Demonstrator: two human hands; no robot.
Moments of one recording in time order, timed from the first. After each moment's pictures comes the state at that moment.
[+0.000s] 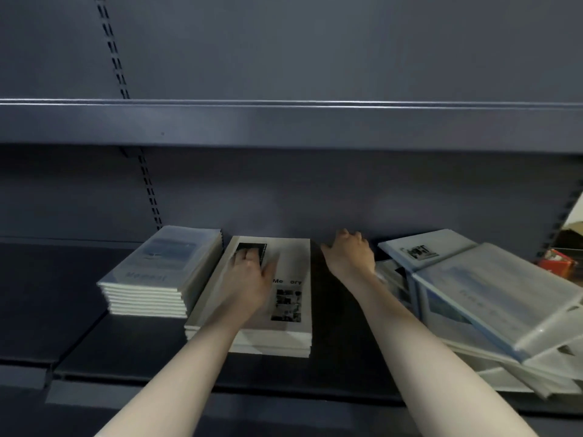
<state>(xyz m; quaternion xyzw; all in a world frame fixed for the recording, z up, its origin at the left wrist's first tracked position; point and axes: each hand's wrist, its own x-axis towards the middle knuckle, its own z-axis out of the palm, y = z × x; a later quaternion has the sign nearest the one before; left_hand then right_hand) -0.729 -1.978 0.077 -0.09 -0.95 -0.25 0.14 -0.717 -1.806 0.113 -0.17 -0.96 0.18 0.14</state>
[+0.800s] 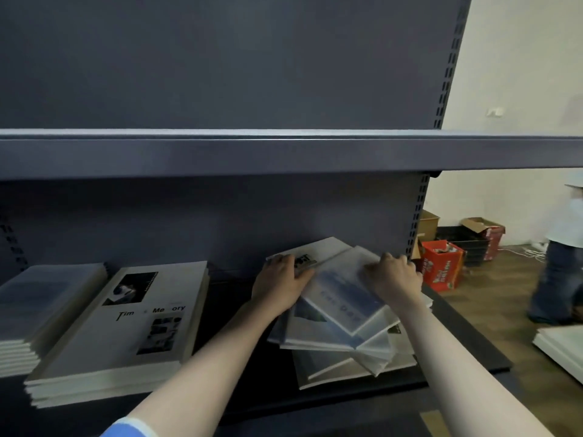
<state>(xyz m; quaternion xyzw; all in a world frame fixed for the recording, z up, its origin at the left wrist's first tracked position) -0.678 -1.752 0.103 -0.28 -0.92 -0.25 0.07 -0.589 -1.581 0.114 -0.38 -0.90 0.15 0.17</state>
